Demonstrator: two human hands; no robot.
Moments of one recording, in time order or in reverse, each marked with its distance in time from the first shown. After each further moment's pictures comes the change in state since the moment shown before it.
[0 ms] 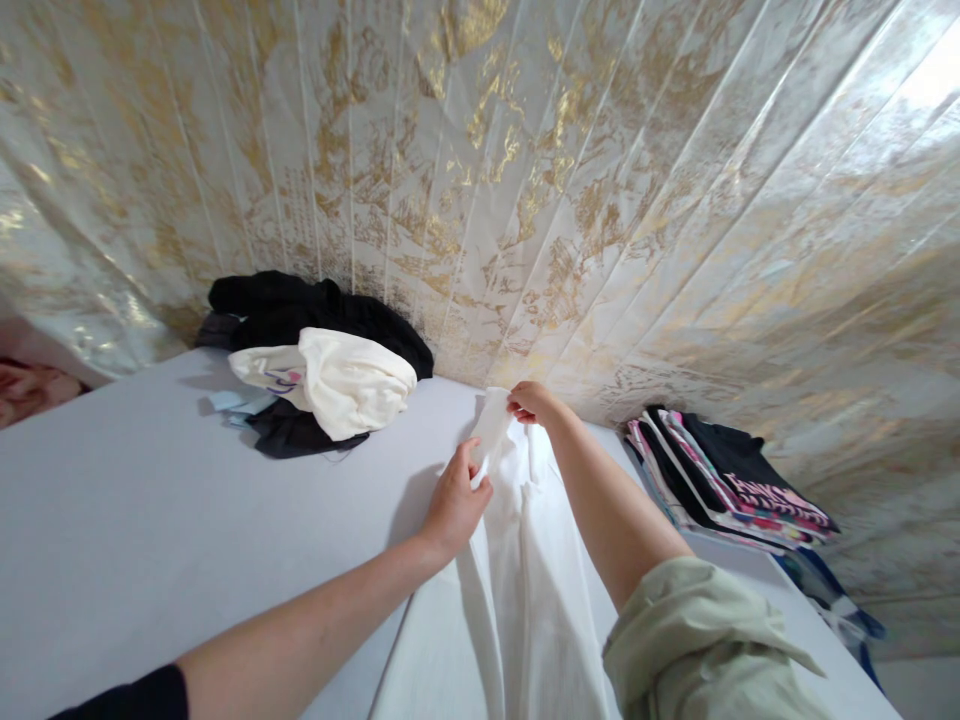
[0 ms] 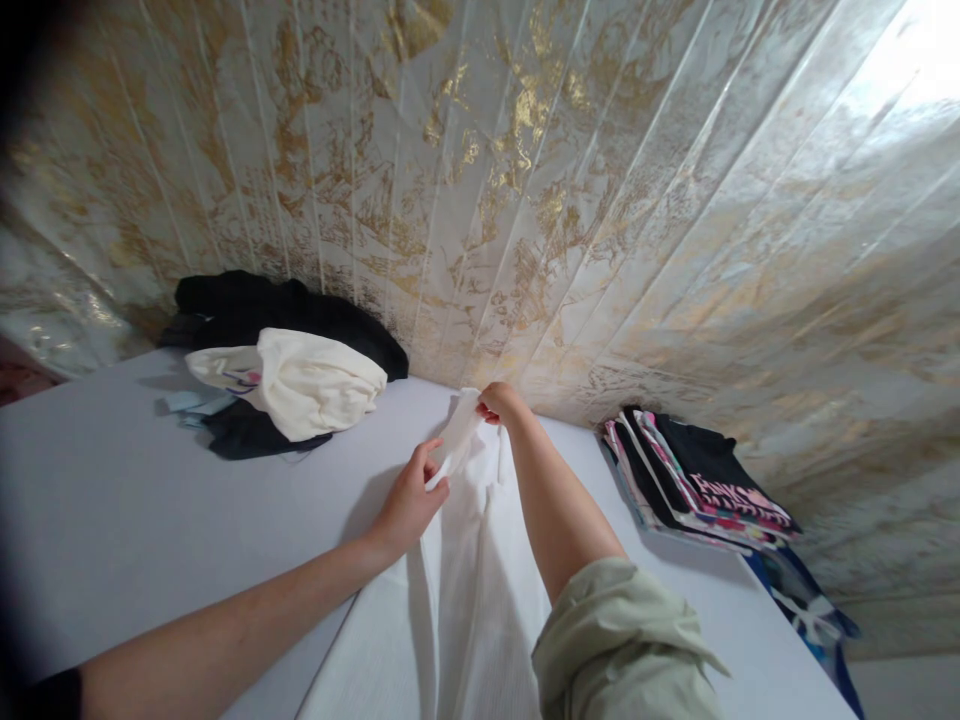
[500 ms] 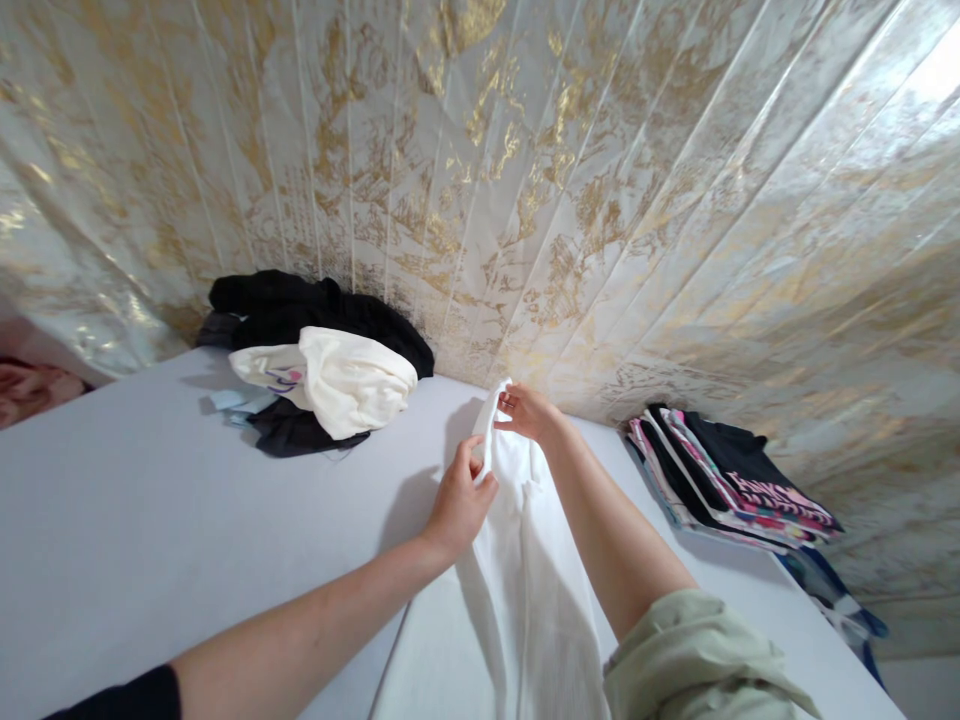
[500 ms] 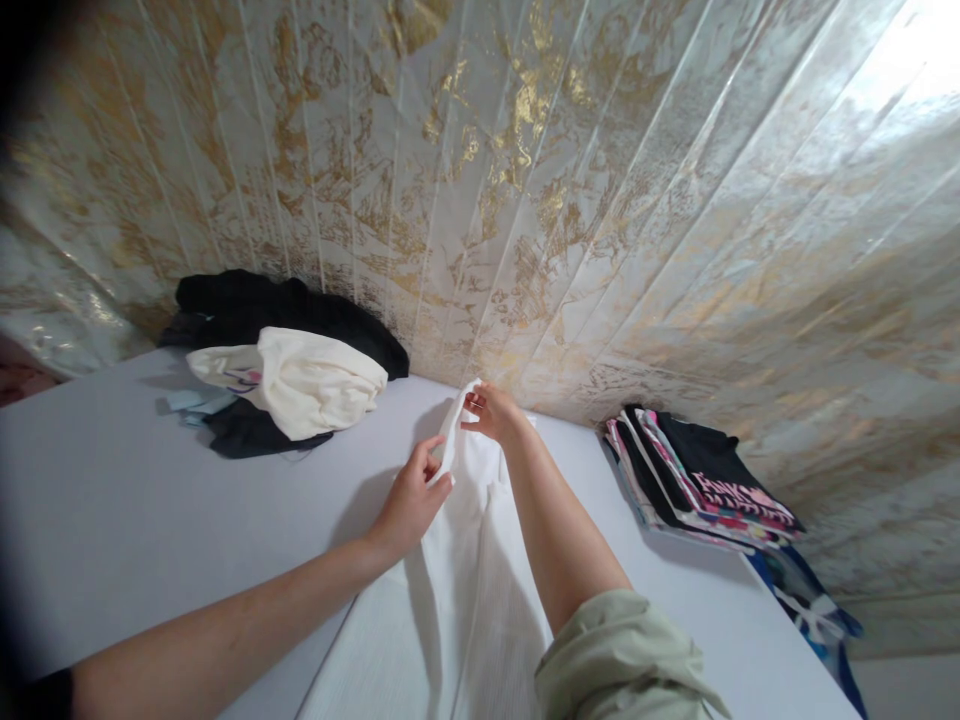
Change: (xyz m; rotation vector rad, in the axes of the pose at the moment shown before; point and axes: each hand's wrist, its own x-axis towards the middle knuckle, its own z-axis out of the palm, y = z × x) left_hand -0.003 0.012 -0.002 -0.157 0.003 -0.016; right_hand -0.032 0.008 0.009 0.767 -0.279 -0.051
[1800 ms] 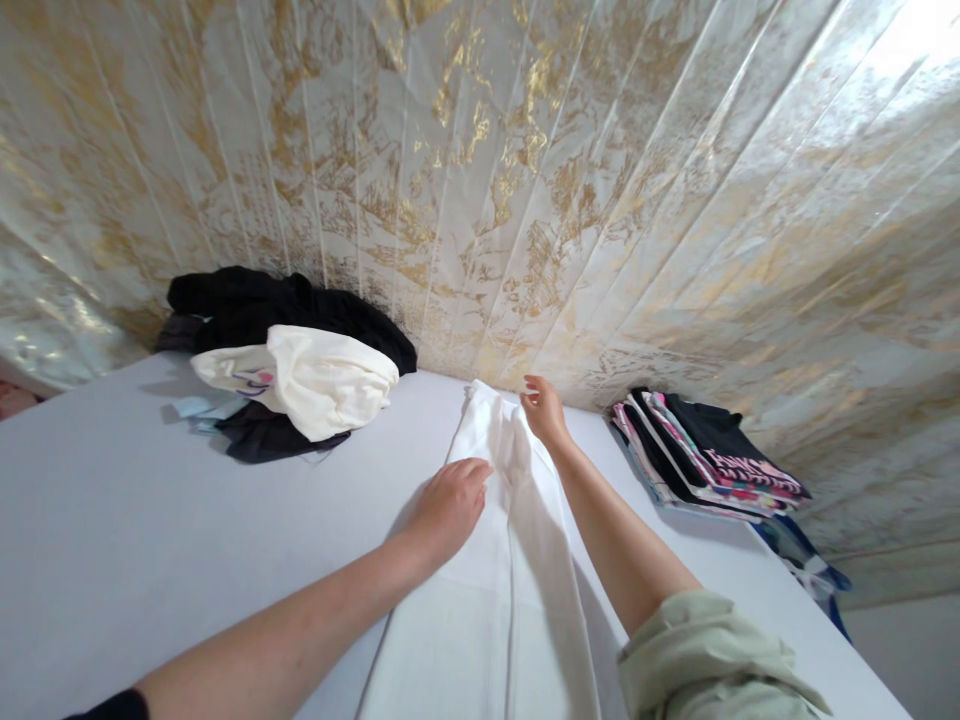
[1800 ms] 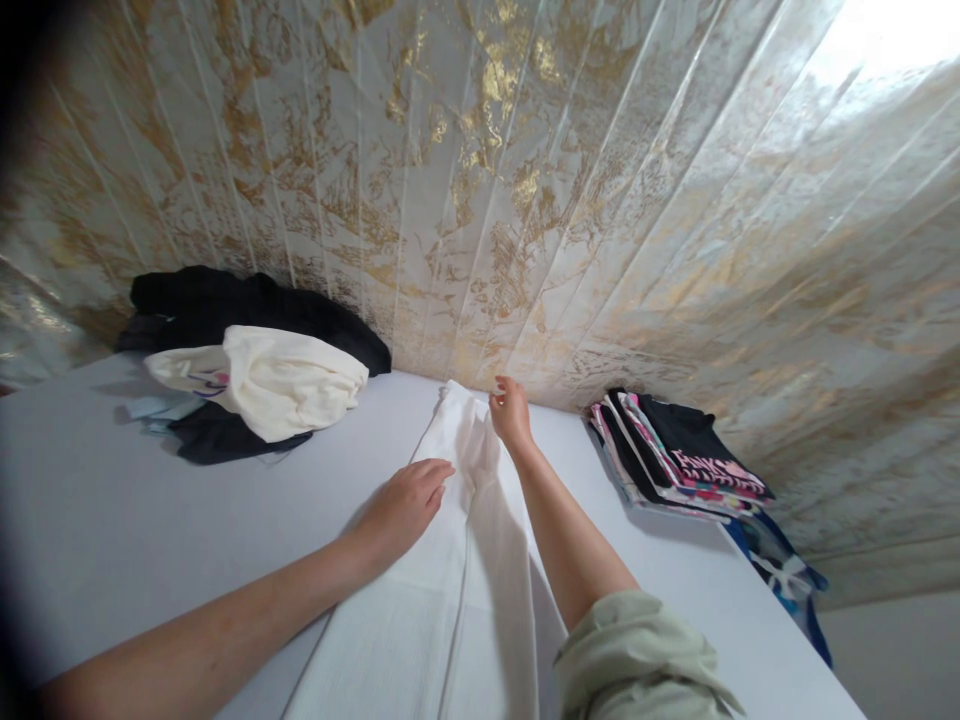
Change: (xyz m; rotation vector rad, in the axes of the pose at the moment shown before) left_hand -0.007 -0.014 -0.004 0.535 -0.354 0.335; right_hand -0.001 0.024 -0.061 -0.849 0.503 -0.599
